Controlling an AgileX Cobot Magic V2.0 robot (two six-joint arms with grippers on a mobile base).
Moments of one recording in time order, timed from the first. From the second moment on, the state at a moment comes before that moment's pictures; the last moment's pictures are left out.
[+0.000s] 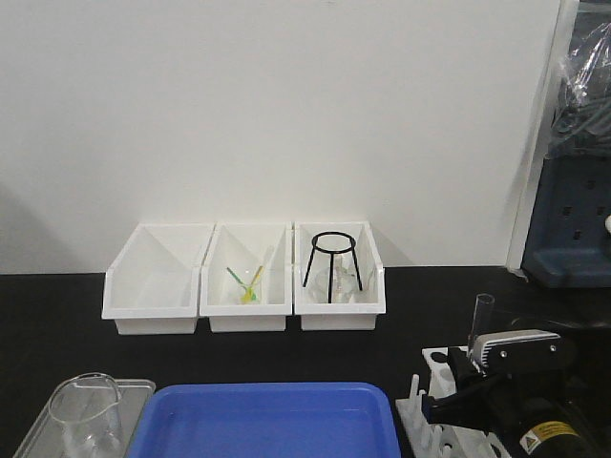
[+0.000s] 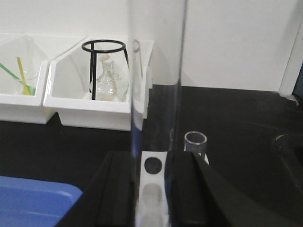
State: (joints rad) left arm -0.80 0.98 -1.63 0.70 0.57 -0.13; right arm 0.30 1.68 -0.59 0.22 -0.84 -0.16
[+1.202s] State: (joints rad) left arm -0.80 0.98 -1.63 0.70 0.49 -0.15; right arm 0.30 1.77 -0.59 0.22 -0.92 -0.16
